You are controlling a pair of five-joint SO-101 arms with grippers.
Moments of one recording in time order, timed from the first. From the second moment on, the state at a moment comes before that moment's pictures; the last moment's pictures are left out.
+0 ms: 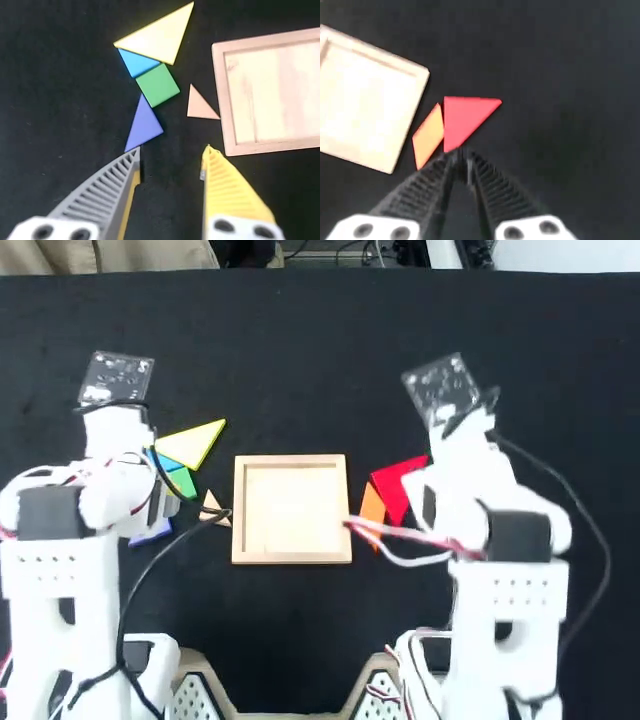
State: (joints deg) left arm -7.7 -42.1 24.6 89.8 -11.4; right arm 1.8 -45.5 27.3 82.8 19.6
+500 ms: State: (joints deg) left arm -9.8 -39.2 58.4 57.6 0.8; right arm 5.4 -23.0 29.4 71.2 15.6
